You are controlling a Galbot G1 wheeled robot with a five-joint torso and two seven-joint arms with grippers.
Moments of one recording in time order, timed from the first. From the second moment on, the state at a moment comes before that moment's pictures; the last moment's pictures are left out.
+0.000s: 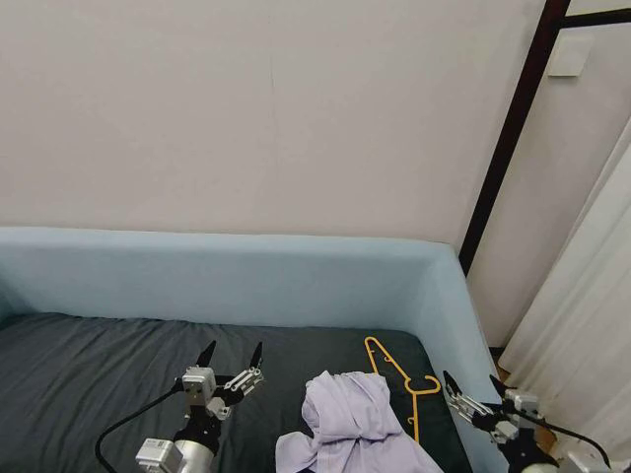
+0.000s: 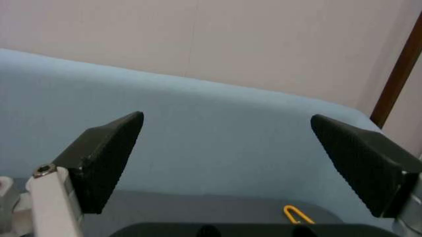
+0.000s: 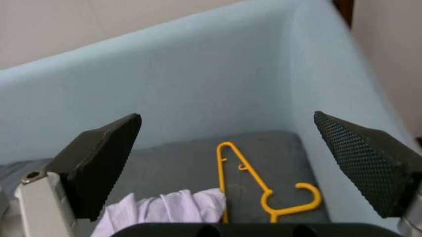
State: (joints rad) left arm 1.57 -1.38 -0.48 -2.16 -0.30 -0.03 0.00; right arm -1.54 0.99 0.56 2.09 0.82 -0.12 0.15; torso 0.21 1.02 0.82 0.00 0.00
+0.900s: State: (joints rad) left arm 1.61 -1.38 -0.56 -2.16 -0.29 -0.04 -0.02; right arm -0.97 1.17 0.24 1.53 1.08 -0.66 0.27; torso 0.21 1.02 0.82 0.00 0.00
